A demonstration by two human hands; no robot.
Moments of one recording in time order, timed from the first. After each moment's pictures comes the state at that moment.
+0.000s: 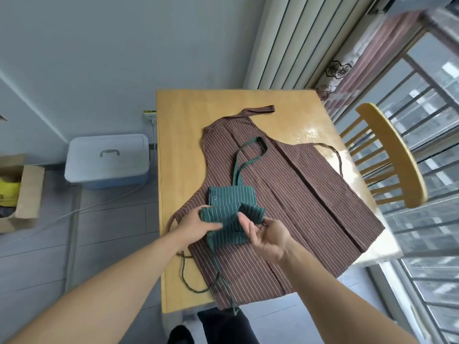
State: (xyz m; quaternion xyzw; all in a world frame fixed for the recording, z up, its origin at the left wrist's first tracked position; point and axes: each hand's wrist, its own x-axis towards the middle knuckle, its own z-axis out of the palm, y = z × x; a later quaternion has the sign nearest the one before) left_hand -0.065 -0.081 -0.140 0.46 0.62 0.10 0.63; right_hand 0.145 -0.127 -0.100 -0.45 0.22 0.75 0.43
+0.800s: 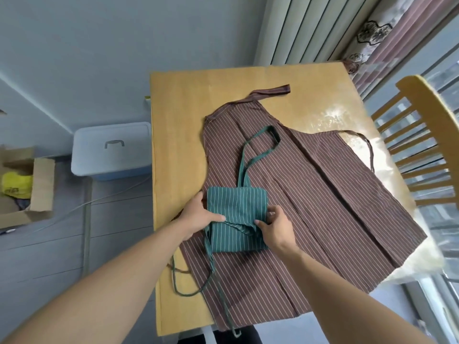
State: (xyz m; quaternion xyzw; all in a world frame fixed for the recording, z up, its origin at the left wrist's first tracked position) left_hand -0.044 -0.012 -0.187 0.43 0.66 0.08 0.61; right_hand 0.178 -0.078 -0.196 -0.81 -0.38 0.41 0.15
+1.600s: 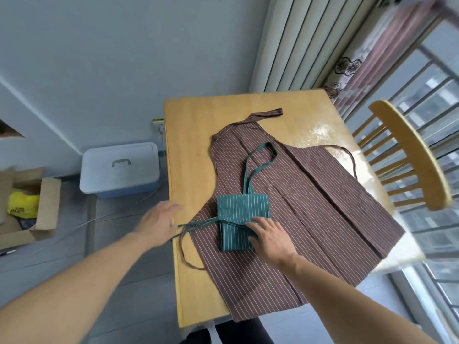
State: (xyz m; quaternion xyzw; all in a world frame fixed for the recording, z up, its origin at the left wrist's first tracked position) left_hand -0.180 -0.035 -0.141 0.77 0.57 -0.08 0.27; right_hand 0.153 -0.116 -0.167 -0.62 -0.76 0.18 -0.06
